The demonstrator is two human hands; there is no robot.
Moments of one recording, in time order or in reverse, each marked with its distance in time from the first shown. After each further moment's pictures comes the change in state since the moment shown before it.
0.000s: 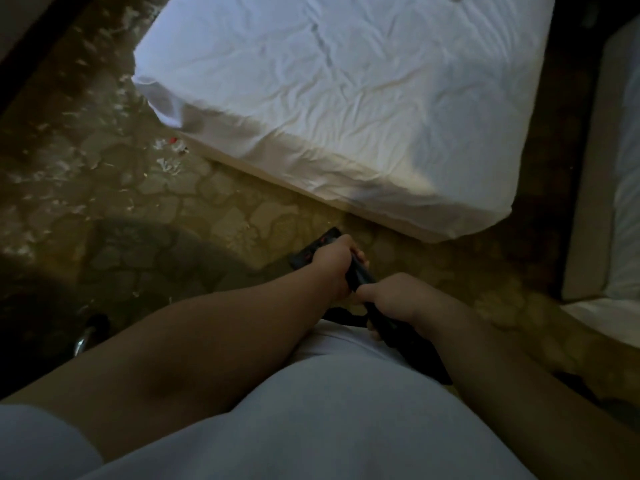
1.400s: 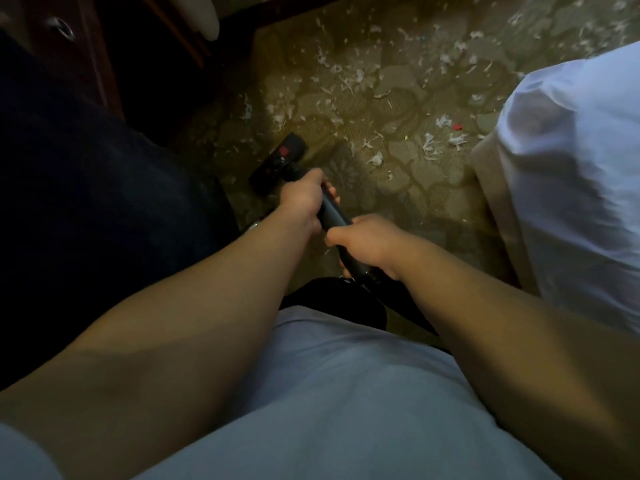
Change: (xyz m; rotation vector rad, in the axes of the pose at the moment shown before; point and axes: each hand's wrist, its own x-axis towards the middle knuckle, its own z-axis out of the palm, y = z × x) left_hand -0.036 0.171 -0.549 -0.930 0.580 0.408; right_hand 0.092 -0.337 0.470 -0.720 -0.490 -0.379
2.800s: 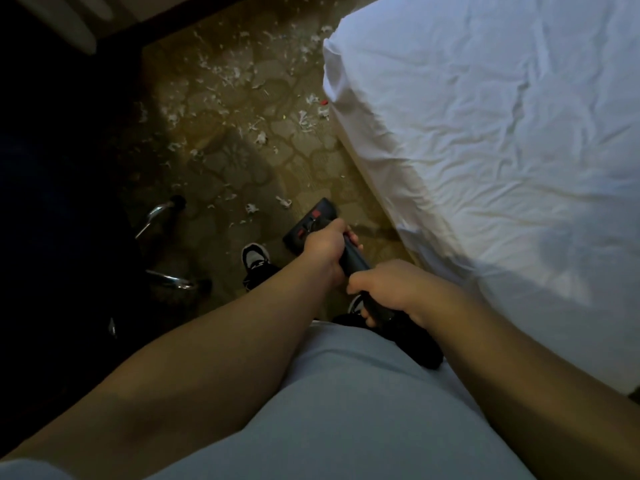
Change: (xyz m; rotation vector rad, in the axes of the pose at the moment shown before) left_hand -0.267 -0.378 0.181 0.179 -0.216 -0.240; right_hand -0.311 0.356 -0.188 0.103 0.113 0.230
